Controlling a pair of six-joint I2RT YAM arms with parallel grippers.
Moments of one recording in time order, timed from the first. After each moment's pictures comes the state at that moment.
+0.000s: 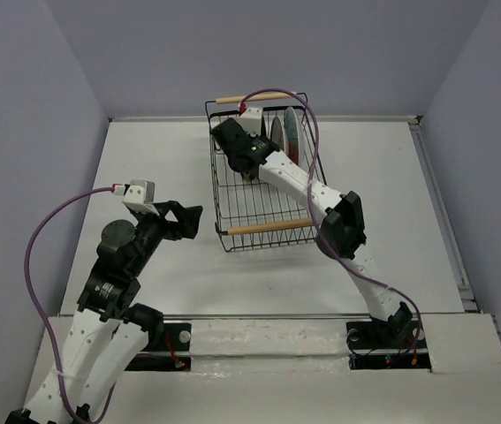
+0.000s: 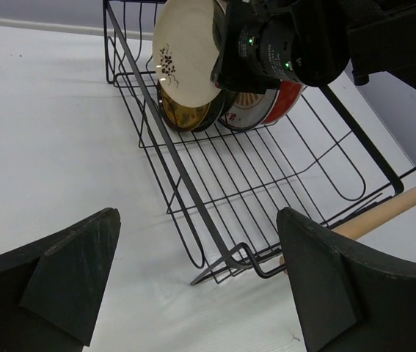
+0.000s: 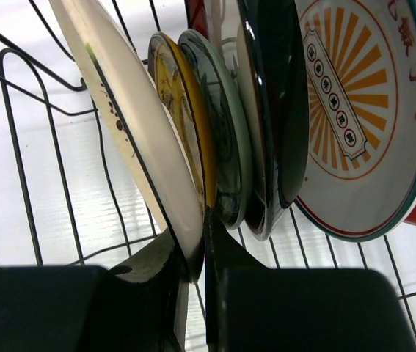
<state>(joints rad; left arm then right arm) -0.38 0.49 0.65 -0.26 0.02 -0.34 0.80 2.40 2.46 -0.86 0.78 0.63</state>
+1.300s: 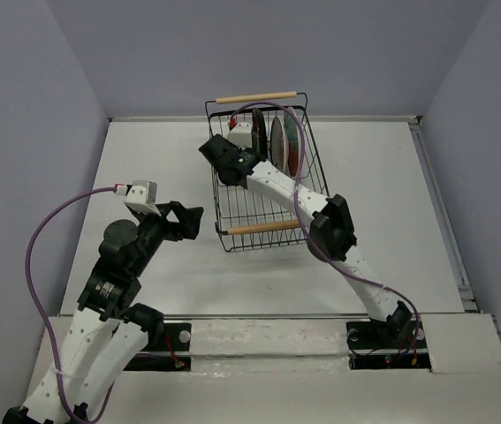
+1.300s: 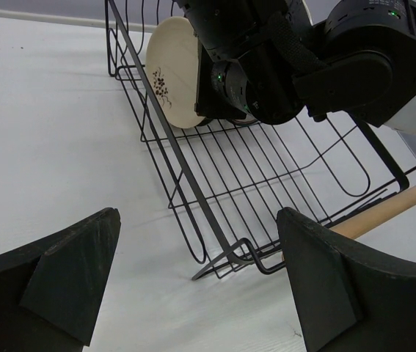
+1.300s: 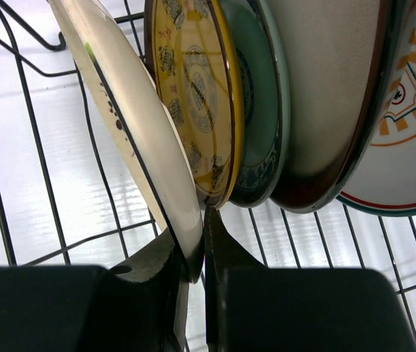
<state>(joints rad) -0.41 0.49 0.65 -0.28 -0.02 -0.34 0.85 2.49 2.47 -0.88 0.85 0.68</state>
